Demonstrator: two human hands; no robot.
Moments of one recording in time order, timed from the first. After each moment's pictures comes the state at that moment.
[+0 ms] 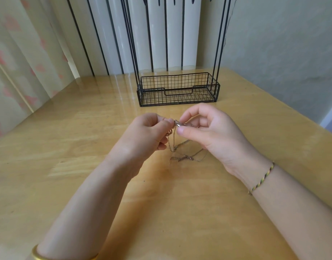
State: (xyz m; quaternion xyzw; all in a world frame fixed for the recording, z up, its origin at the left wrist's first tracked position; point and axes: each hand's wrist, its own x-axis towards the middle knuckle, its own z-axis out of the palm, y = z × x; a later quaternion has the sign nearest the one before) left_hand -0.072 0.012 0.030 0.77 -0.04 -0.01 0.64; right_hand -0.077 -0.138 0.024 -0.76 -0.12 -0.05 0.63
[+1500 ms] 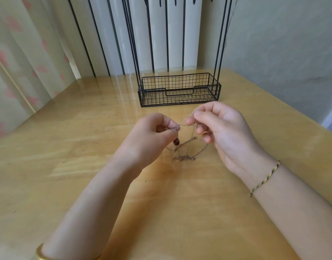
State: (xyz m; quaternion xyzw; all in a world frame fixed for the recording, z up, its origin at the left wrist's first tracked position) left_hand -0.073 0.012 0.030 0.83 -0.07 0.00 0.56; right_hand -0.073 -0.137 0.028 -0.69 -0.04 -0.08 0.72
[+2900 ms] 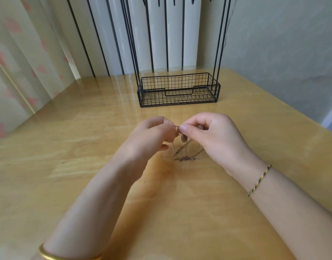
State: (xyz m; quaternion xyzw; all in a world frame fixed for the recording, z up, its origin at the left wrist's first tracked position) left_hand -0.069 0.011 0.027 0.77 -0.05 -0.06 0.63; right_hand -0.074 -0.137 0.021 -0.82 -0.11 -0.11 0.55
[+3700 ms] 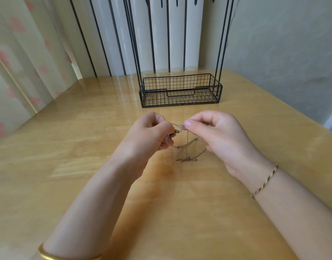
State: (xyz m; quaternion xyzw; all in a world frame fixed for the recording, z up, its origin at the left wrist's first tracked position) left_hand -0.069 0.013 0.028 0.74 -0.03 -0.02 0.67; right_hand -0.073 -0.138 0.023 -0.79 -0.07 -0.09 0.61
